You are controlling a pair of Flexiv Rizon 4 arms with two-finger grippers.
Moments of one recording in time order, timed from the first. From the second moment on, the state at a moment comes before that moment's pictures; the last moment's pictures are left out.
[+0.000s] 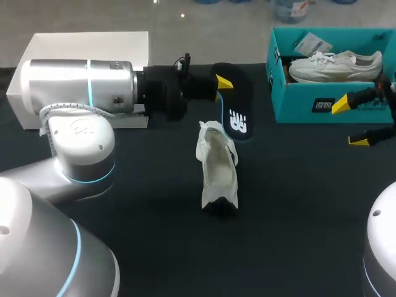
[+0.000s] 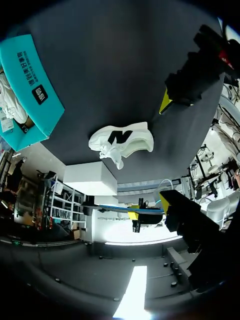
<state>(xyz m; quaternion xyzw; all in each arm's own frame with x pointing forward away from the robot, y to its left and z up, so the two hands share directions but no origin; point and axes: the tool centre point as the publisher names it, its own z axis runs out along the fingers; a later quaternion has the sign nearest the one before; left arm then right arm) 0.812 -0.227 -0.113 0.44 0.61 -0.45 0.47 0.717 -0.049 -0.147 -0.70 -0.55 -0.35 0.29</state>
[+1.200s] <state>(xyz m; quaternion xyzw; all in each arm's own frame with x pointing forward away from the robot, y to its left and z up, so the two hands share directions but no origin) 0.779 -0.232 -0.144 0.42 0.65 -0.50 0.39 0.708 -0.058 -0.139 -0.71 -0.54 -0.35 0.28</state>
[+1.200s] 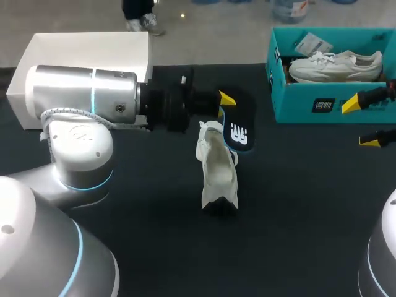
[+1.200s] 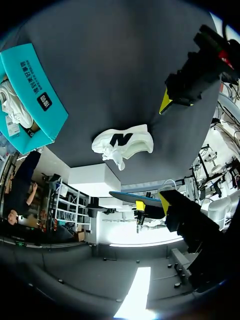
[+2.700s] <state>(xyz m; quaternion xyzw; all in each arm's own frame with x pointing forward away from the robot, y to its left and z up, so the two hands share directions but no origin) 0.697 -0.191 -0.250 0.37 0.73 -0.54 0.21 0.708 -0.058 -0.139 -0.71 -0.54 -0.35 0.28</state>
